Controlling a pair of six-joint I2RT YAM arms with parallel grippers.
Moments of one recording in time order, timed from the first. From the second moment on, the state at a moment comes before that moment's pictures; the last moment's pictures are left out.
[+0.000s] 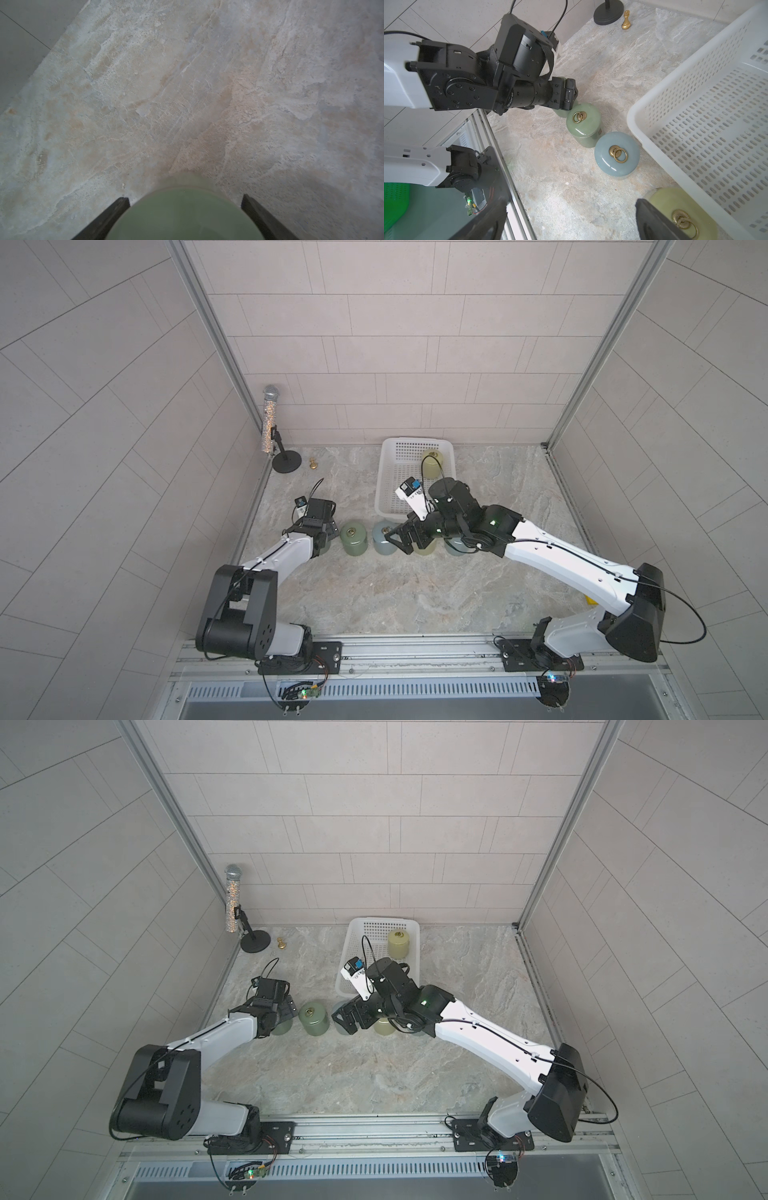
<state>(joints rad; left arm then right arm) -0.14 1.41 0.69 -0.28 -0.38 -0.54 0.86 1.41 1.30 -0.52 -0.21 0.26</state>
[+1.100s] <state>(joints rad) -0.14 1.15 0.97 -0.56 -0.13 -0.47 0.70 1.38 1.30 -0.56 0.03 0.38</state>
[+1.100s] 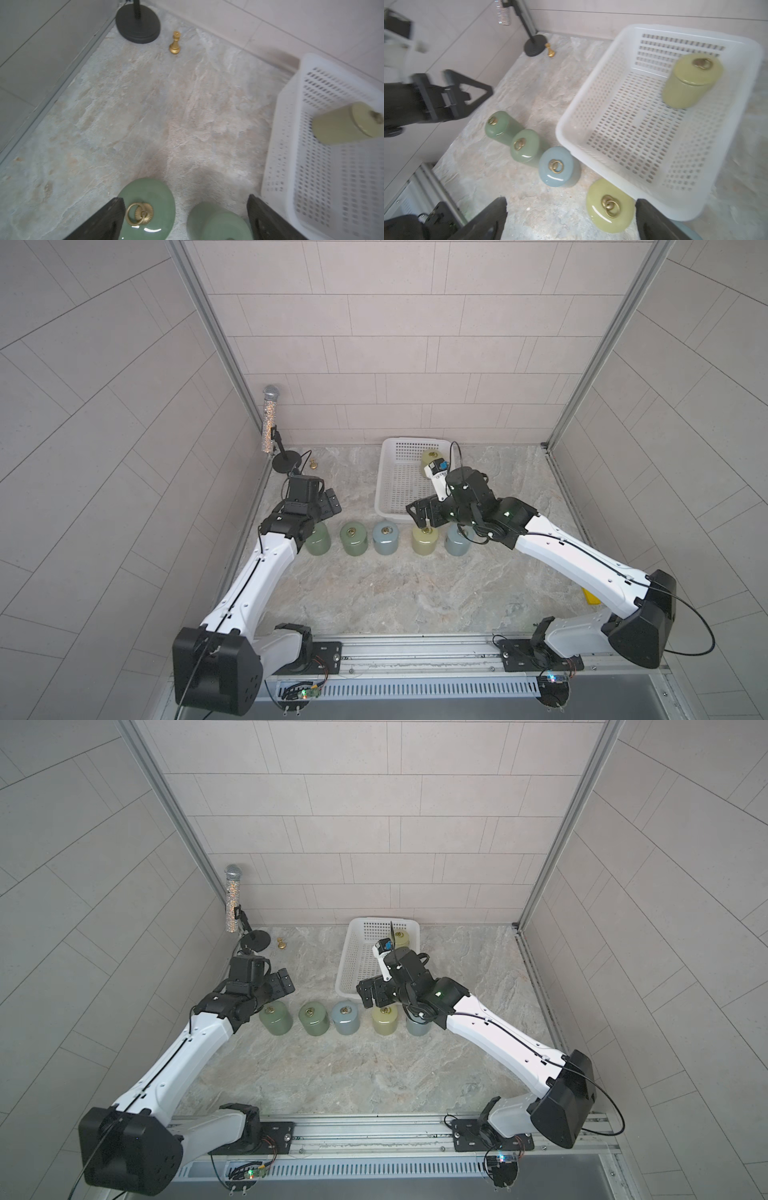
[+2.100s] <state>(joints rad) -0.31 1.14 1.12 -0.56 0.42 -0.38 0.46 1.99 1.72 -0.54 0.19 0.38</state>
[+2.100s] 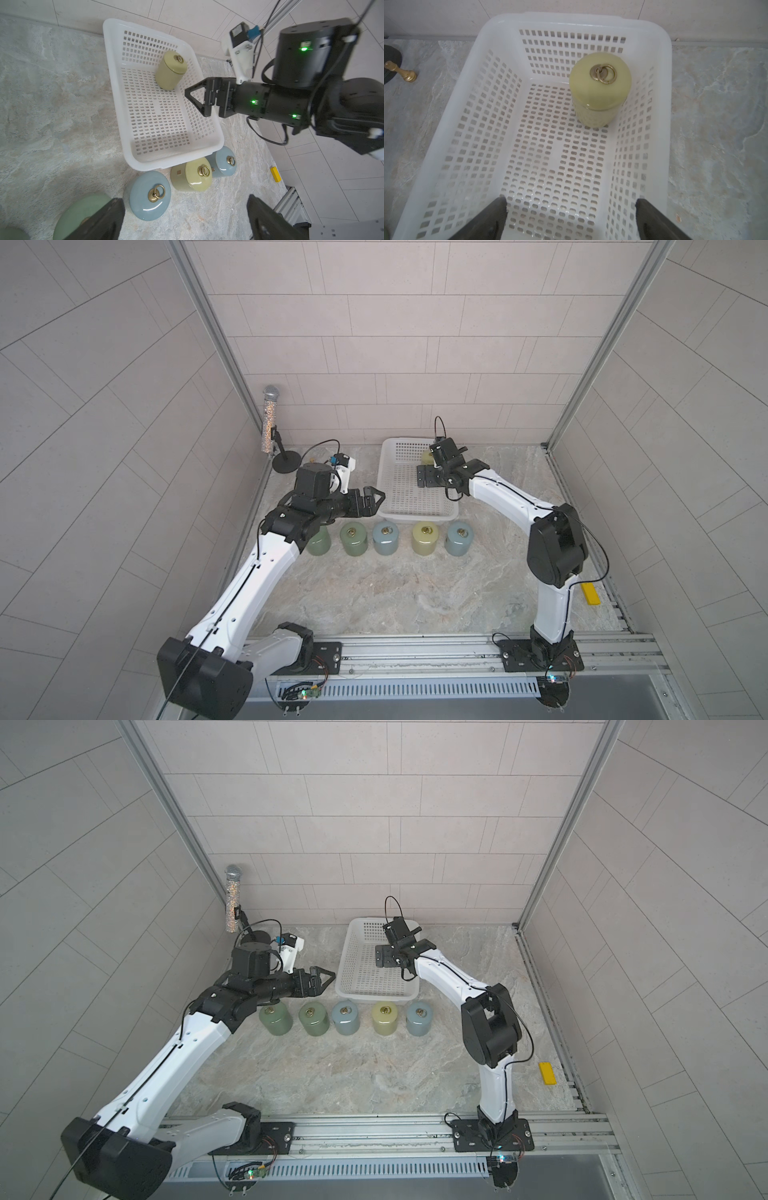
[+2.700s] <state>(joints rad) -0.34 1.14 1.13 -0.56 0.43 -0.40 0.41 2.33 2.04 -0.54 0.23 0.37</state>
